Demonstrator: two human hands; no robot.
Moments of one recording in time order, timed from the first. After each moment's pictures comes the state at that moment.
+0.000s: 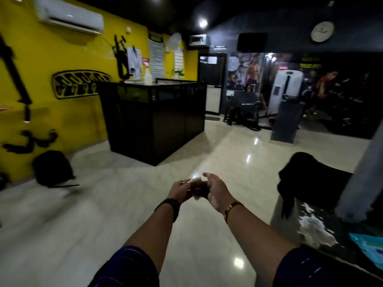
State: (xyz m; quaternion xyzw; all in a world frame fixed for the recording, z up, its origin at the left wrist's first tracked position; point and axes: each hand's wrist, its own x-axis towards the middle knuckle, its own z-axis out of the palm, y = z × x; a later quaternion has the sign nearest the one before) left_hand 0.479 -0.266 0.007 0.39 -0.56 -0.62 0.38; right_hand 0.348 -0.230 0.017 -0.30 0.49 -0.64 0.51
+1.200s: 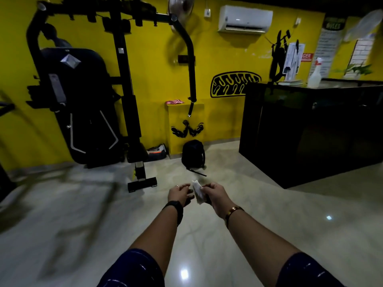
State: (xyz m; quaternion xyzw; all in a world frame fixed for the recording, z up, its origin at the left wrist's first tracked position) left_hand 0.901 -0.491 -0.020 0.64 -0.21 -0.43 0.61; right_hand 0.780 -0.545 -0.020 -0.55 0.40 -0.35 0.65
